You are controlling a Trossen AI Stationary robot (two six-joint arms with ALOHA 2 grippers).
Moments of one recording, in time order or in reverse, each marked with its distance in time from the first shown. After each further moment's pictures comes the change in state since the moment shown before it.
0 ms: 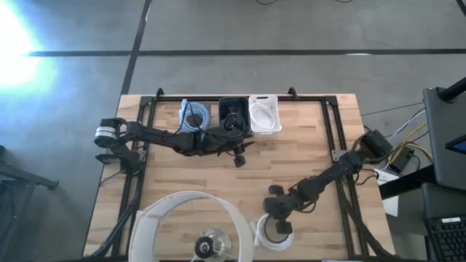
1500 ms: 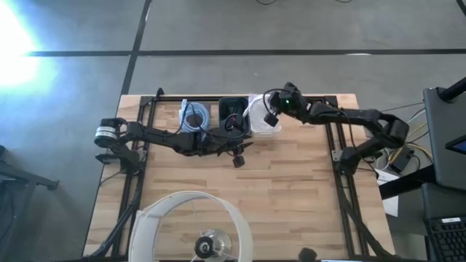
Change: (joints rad) left arm 0.001 0.001 -0.004 -0.051 0.001 -0.019; right arm -1.080 -0.293 -0.013 0.161 0.282 -0.790
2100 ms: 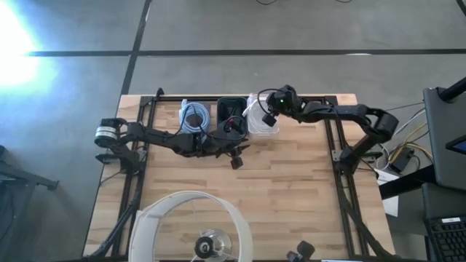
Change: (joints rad) left arm 0.000 0.000 -0.047 -0.020 0.000 -0.089; right arm -0.056 0.135 0.000 0.039 -0.022 0.043
